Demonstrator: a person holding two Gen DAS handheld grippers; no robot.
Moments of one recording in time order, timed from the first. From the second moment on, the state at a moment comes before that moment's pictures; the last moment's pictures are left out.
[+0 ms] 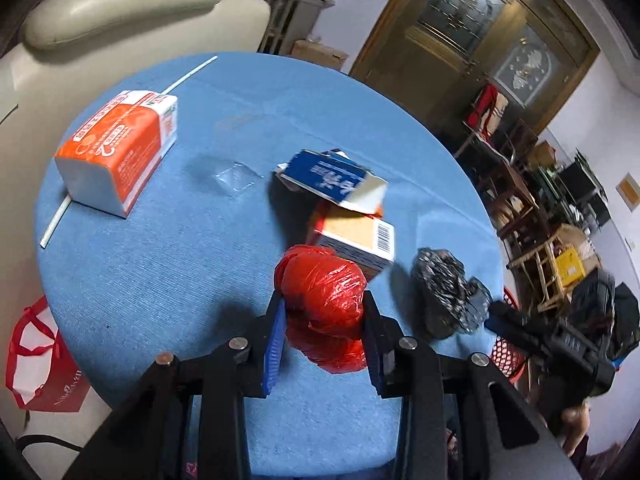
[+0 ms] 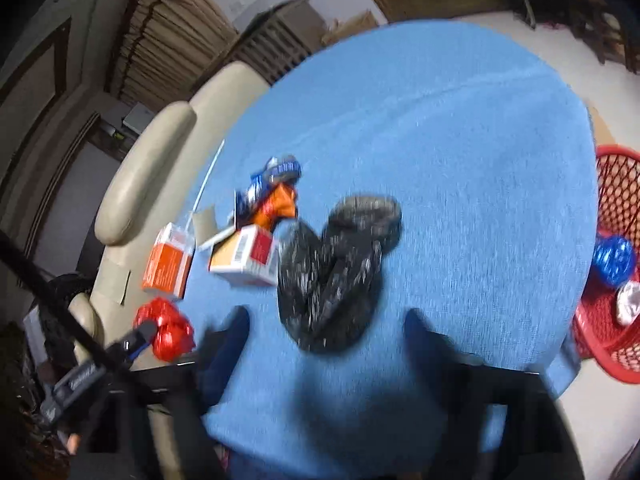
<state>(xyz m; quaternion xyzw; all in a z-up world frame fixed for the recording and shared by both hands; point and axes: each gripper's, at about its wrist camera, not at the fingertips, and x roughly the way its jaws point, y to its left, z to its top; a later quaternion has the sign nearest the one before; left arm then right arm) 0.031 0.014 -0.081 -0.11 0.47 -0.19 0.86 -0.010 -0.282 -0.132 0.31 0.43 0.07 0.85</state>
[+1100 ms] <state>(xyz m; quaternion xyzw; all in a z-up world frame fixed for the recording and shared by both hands) -0.036 -0.053 -0.009 0.07 0.34 -0.14 0.93 -0.084 -0.290 -0.074 0.23 0.33 0.05 0.92</state>
